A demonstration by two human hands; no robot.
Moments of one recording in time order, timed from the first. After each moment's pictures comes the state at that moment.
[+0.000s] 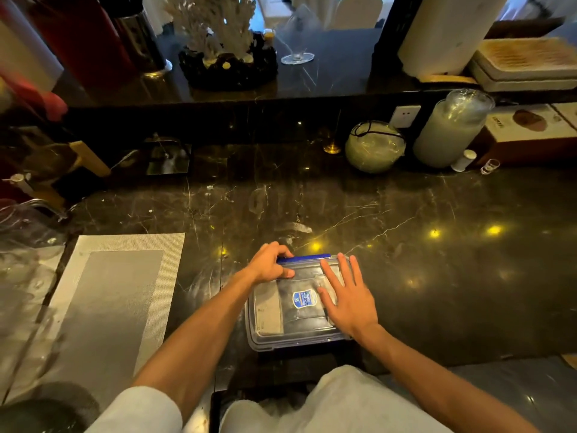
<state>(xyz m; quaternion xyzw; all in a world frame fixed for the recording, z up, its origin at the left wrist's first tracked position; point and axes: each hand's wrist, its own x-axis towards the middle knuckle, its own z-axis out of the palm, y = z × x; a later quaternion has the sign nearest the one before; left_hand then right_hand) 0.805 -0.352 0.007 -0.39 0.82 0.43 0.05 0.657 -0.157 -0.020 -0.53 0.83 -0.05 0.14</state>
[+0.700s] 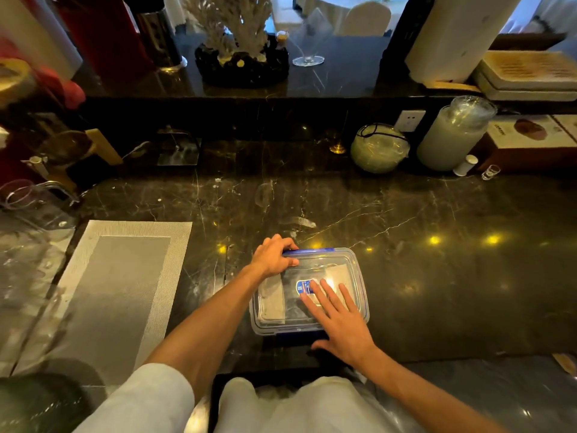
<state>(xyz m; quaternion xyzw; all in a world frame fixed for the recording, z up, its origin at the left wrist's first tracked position) 0.810 -0.333 0.013 -0.42 0.83 0.37 0.03 0.695 -0.107 -0.021 -0.73 0.68 0.04 0.10</state>
